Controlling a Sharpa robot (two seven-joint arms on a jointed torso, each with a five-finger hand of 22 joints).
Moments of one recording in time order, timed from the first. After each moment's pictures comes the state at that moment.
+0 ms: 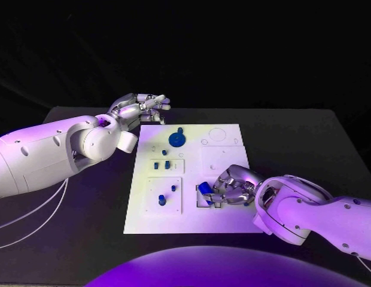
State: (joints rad) left arm 1.13 -0.85 -0.01 1.38 -0.06 -0.06 0.30; left_hand 1.30 -0.19 0.38 0.21 0.10 0.93 0.17 0.18 0.34 1.13 0.11 0.13 0.13 1.09 0.05 0.90 0.48 0.17 1.08 0.15 0.27 1.17; right arm 1.01 -0.87 -0.15 1.86 -1.14 -0.39 -0.45; right_hand 1.20 -0.11 0.11 0.29 0.38 1.06 0.10 0.25 0.62 1.47 -0.02 1.46 1.31 1.47 -0.07 1.56 1.31 0.02 1.47 0.04 1.50 1.31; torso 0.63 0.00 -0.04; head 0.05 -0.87
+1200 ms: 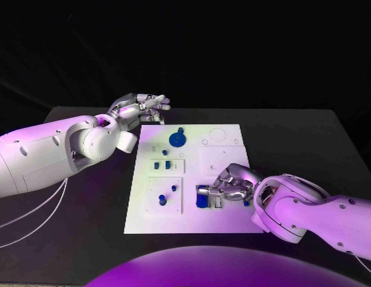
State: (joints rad) left arm 1.13 -0.86 -0.01 1.39 -0.06 -0.06 0.30; left_hand 1.30 -0.19 0.38 0.21 0.10 0.93 0.17 0.18 0.34 1.13 0.11 0.13 0.13 1.09 0.05 0.91 0.48 0.17 1.08 0.15 0.27 1.17; right arm 1.01 -0.85 -0.15 1.84 -1.18 -0.41 -0.46; right_hand 0.97 -0.11 -0.09 0.29 0.17 1.13 0.05 0.25 0.66 1.47 -0.02 1.39 1.31 1.47 -0.08 1.56 1.31 0.02 1.47 0.04 1.47 1.31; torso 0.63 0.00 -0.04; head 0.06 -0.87
